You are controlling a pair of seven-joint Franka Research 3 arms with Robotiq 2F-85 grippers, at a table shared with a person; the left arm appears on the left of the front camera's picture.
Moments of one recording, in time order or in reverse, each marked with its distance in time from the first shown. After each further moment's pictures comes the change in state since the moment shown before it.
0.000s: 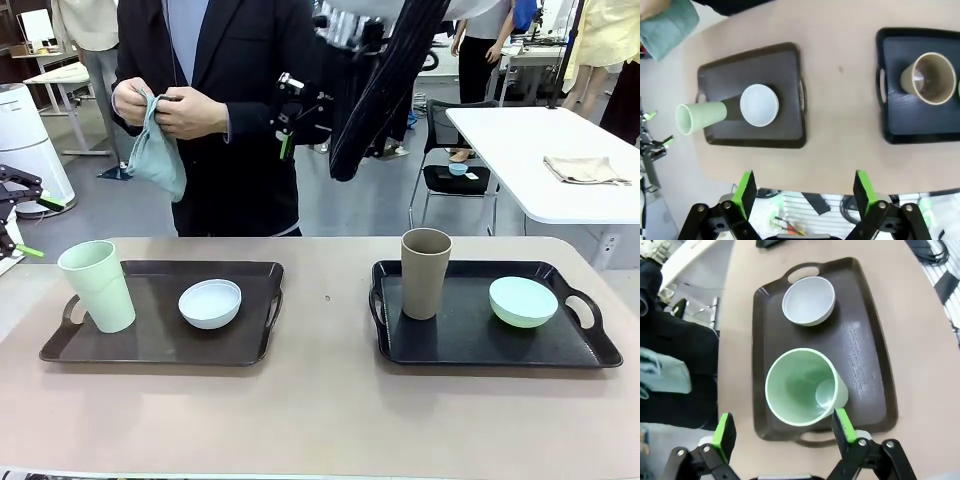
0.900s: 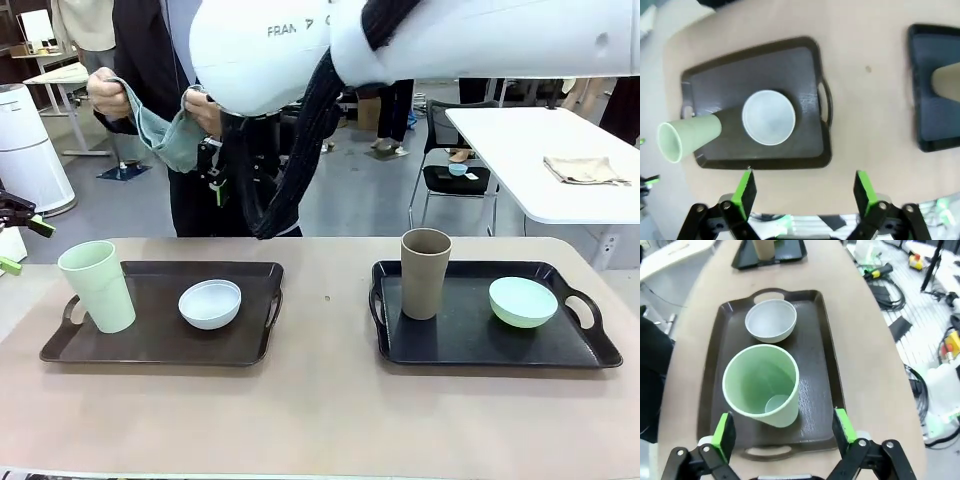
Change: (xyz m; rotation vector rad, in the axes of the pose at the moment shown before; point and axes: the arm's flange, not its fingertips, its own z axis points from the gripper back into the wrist) left arm -0.057 -0.002 -0.004 -0.241 -0.216 0.263; right arm -0.009 0.099 -0.108 -0.132 -0.012 -0.028
